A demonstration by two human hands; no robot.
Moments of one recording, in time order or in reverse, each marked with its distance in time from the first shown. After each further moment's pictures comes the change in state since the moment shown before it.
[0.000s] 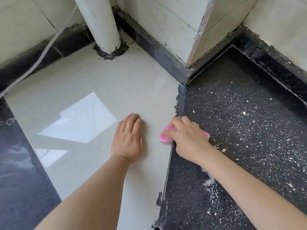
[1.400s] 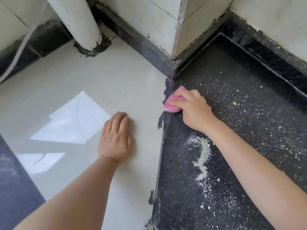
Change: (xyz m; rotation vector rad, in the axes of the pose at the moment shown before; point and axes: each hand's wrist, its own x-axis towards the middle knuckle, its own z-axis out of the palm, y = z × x) left_hand 0.000 0.000 -0.001 0.016 -0.049 -0.033; right_hand 0.024 0.068 -0.004 0.162 0.185 0.136
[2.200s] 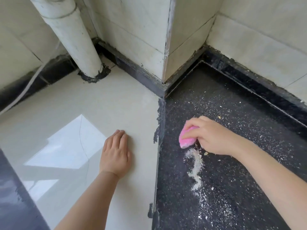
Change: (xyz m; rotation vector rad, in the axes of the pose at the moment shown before) left_hand 0.001 0.007 -0.006 0.049 -0.023 -0.007; right_hand -0.062 0.018 -0.044 -0.026 -0.201 -0.118
